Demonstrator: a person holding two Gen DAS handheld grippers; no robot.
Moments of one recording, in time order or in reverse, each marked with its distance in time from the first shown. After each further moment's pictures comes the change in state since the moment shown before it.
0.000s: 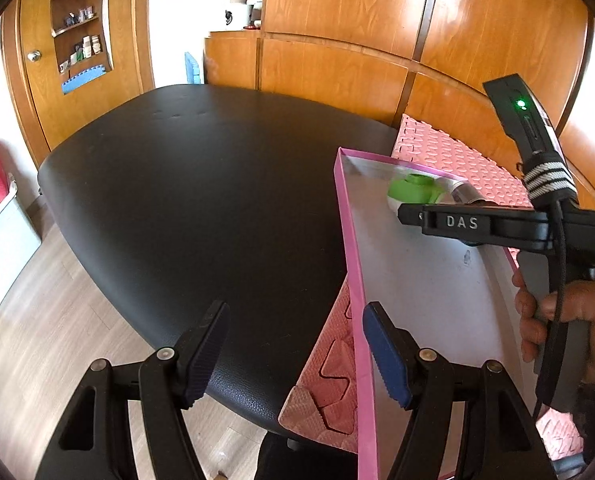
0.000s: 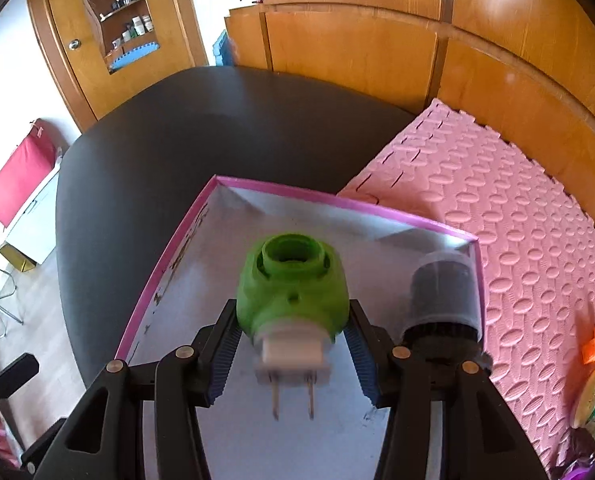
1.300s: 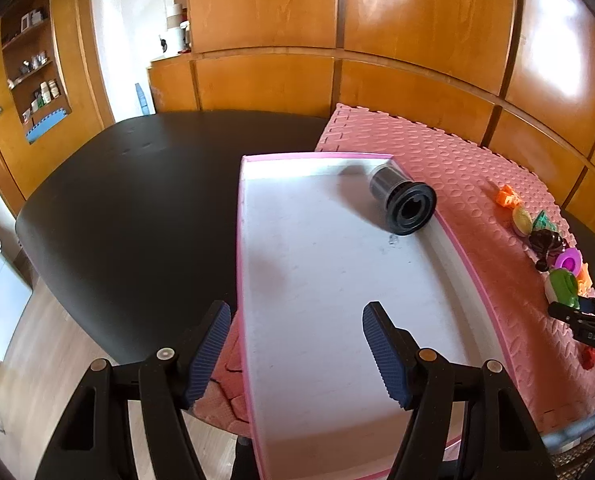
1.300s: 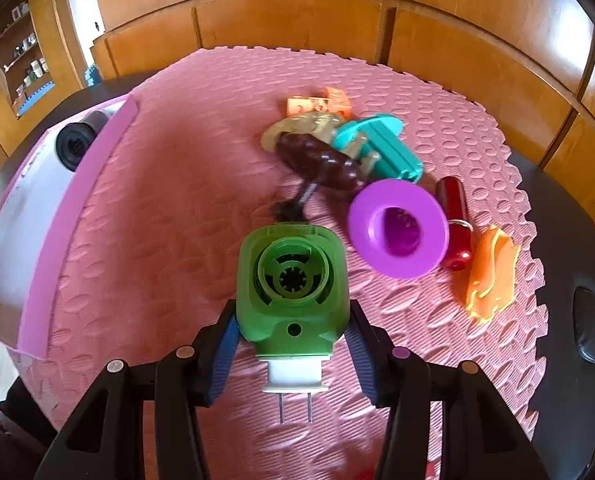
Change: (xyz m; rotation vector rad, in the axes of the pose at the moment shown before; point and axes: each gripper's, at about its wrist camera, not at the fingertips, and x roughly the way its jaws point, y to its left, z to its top) left arm -0.013 -0.067 -0.008 0.177 -0.009 -0.054; right arm -0.134 -0.192 -0.211 0.279 -0.003 -0.249
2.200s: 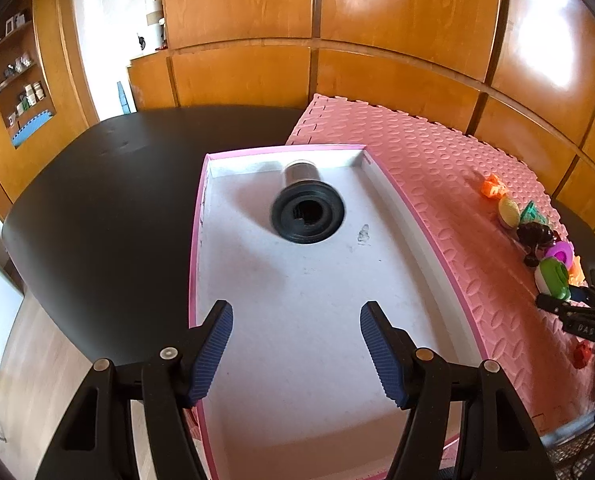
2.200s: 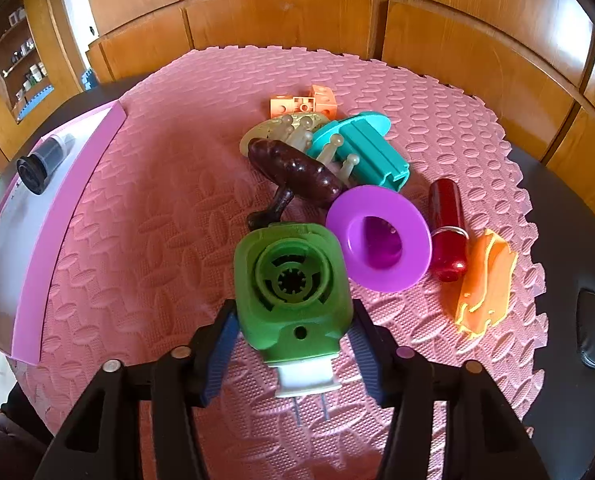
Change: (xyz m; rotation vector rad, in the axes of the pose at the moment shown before) left arm 0.011 -0.031 0.010 0.039 0.034 -0.040; right arm 0.014 -0.020 0.003 -0.016 0.009 0.013
